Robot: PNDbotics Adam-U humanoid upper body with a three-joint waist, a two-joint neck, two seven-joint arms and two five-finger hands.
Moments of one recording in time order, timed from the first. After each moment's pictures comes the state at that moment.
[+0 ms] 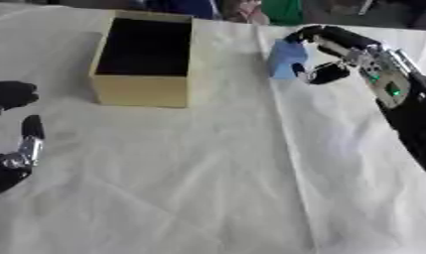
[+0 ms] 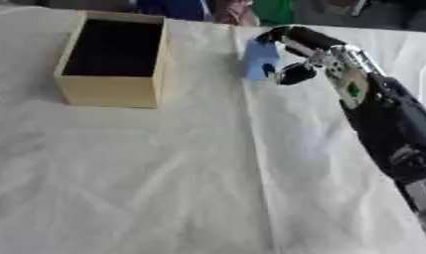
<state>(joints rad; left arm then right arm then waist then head) -0.32 0.27 -0.05 -1.83 -0.24 -0.22 -0.14 -0.84 -0.63 0.11 -0.96 0.79 -0.41 0.23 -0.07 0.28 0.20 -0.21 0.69</state>
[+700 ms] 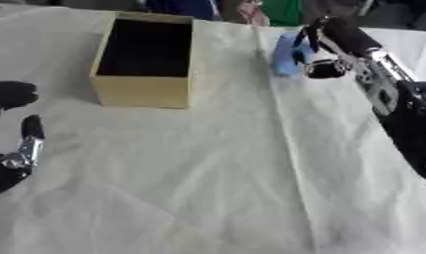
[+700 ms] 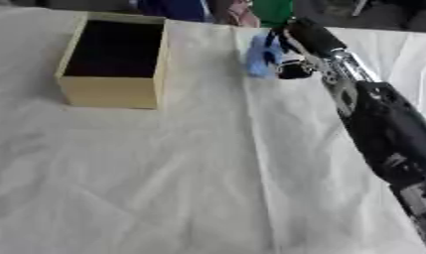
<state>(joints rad) -0.32 0.27 -0.05 -1.83 -0.24 -0.22 -0.15 -0.83 -0.61 0.11 -0.96 0.96 -0.41 -0.23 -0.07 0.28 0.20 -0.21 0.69</state>
